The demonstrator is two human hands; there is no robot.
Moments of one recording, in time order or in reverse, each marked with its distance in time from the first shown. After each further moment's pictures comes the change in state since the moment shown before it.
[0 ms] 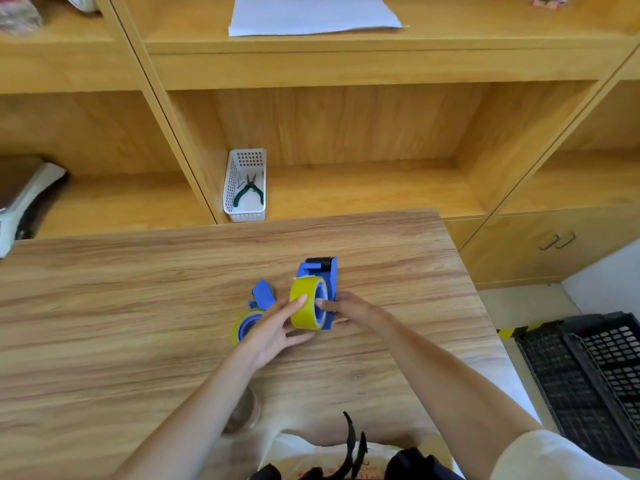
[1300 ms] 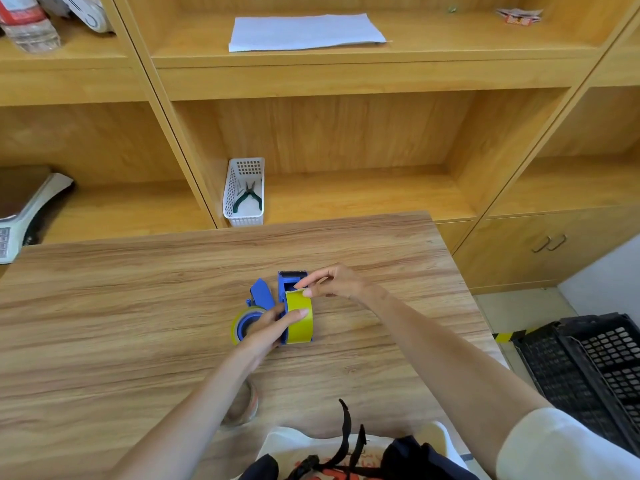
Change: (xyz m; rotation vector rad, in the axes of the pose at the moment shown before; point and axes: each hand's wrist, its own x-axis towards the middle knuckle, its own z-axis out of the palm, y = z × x) left_hand -0.009 -0.019 -0.010 0.477 0.099 0.093; right_hand -0.030 -0.046 -0.007 -0.168 -0.035 -0.308
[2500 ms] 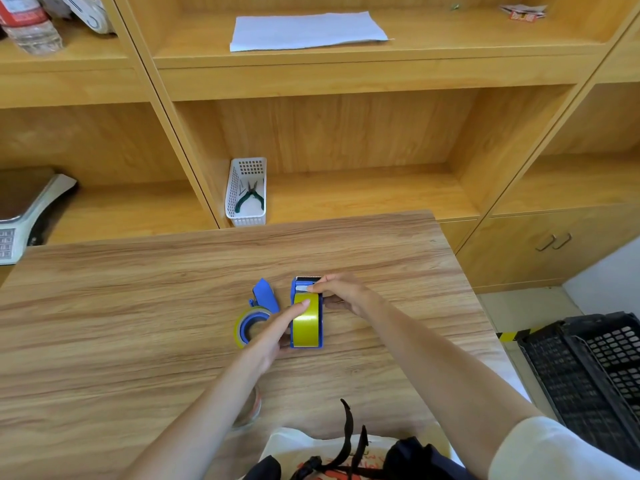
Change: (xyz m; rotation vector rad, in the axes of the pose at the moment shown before) left_hand -0.012 0.015 0.019 -0.142 0.062 -0.137; right_hand 0.013 0.018 0.014 0.278 0.200 0.302
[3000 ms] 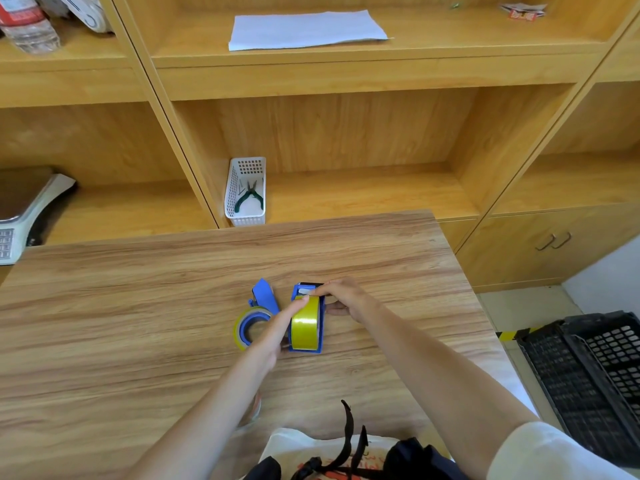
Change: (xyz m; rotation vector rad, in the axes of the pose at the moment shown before) left_hand -0.008 0.009 0.010 -0.051 0.063 -0.008; right_hand -0.005 0.002 0.005 0.059 0.138 0.084
